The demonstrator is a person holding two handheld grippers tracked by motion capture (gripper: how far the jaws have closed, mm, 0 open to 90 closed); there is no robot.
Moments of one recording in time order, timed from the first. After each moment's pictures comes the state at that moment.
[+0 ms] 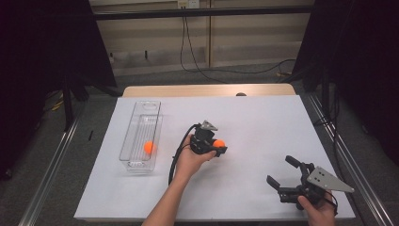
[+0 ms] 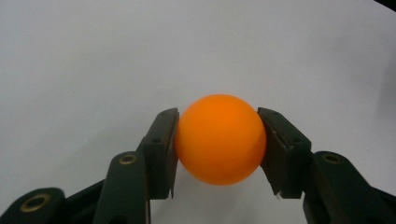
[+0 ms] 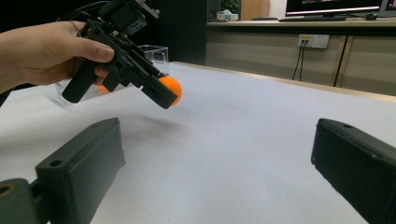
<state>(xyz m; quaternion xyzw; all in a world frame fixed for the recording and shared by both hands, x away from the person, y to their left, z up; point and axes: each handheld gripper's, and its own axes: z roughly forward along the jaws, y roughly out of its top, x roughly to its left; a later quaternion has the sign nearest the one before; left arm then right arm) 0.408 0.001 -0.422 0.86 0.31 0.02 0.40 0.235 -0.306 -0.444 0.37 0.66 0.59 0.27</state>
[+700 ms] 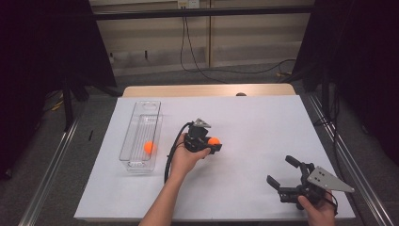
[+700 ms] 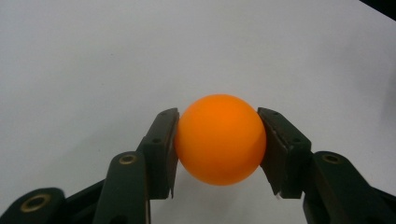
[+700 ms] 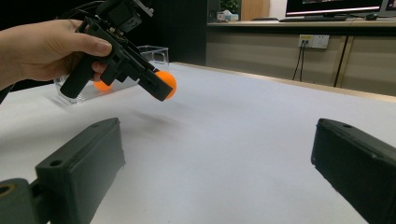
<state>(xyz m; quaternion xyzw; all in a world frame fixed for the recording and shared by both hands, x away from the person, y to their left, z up) 0.414 0.018 -0.418 0.85 0.33 0.02 0.41 0.235 -0.306 -0.444 0.37 0.66 0.59 0.27</state>
